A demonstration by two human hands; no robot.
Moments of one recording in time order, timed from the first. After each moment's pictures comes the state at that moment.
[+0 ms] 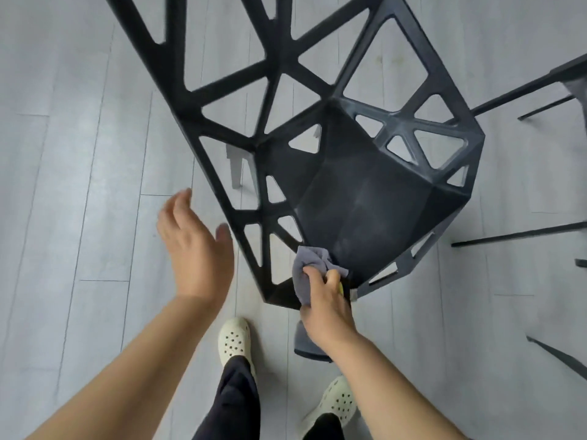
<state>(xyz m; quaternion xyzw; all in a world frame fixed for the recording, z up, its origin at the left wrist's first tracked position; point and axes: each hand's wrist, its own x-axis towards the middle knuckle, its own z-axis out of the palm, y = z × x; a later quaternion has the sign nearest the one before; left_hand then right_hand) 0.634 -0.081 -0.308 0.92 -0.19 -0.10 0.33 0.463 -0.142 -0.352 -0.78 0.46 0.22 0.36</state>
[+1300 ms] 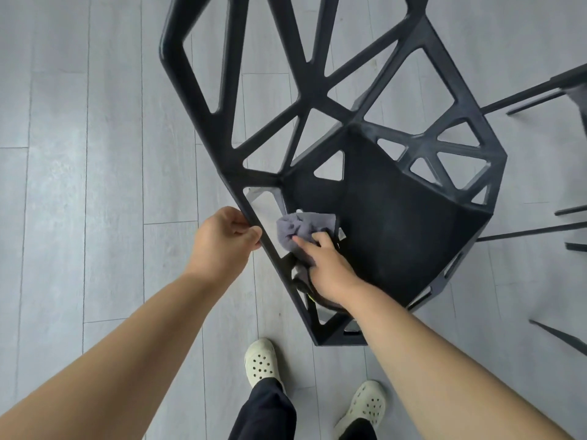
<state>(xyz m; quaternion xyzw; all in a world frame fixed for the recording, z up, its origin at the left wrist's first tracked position) 0.765 -0.115 -0.299 0.81 -0.12 -0.44 0.38 0.602 -0.197 -0.365 -0.72 0.47 0.17 0.48</state>
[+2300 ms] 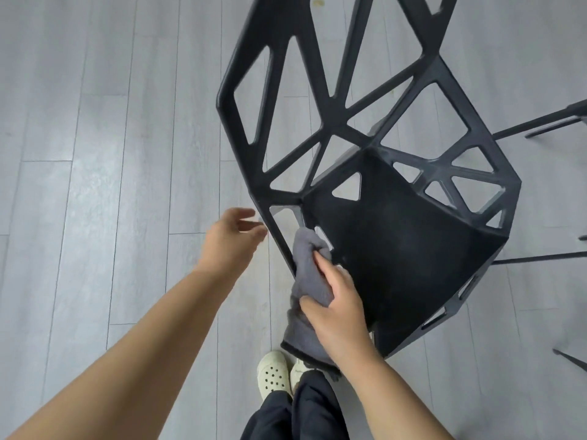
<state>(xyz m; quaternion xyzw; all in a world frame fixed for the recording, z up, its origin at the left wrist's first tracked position) 0.792 -0.118 -0.276 0.82 -0.08 -0.42 0.37 0.611 -0.143 -0.288 -0.64 0.51 -0.01 0.58</state>
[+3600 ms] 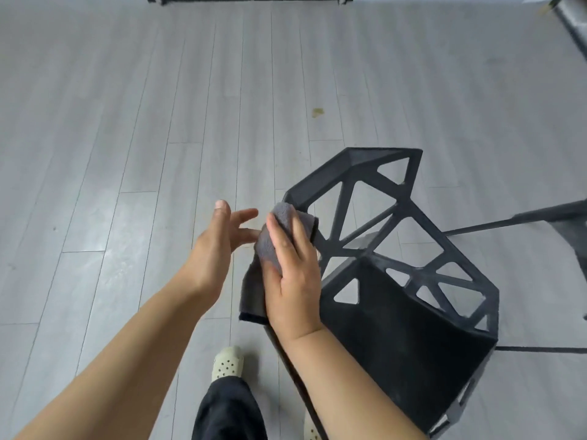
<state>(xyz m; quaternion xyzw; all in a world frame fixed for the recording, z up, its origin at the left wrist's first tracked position) 0.915 -0.234 -0.124 0.72 -0.15 -0.45 0.51 0.807 -0.274 -0.175 -0.79 0.35 -0.37 0.33</state>
